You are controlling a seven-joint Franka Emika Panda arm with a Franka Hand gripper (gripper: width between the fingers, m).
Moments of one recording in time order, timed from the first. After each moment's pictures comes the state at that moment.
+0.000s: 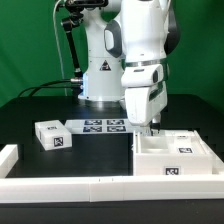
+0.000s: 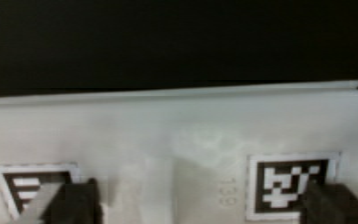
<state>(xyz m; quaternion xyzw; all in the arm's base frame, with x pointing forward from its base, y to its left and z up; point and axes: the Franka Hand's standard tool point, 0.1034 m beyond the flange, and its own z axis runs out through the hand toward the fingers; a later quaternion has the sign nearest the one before) 0.412 0.085 0.010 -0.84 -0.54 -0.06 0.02</state>
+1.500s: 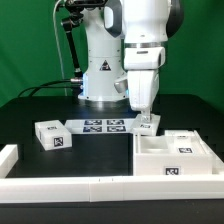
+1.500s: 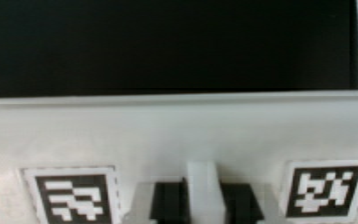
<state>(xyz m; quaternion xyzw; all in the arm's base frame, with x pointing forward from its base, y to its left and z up) 0.429 0.069 0.050 -0.80 -0.60 -0.02 0.01</state>
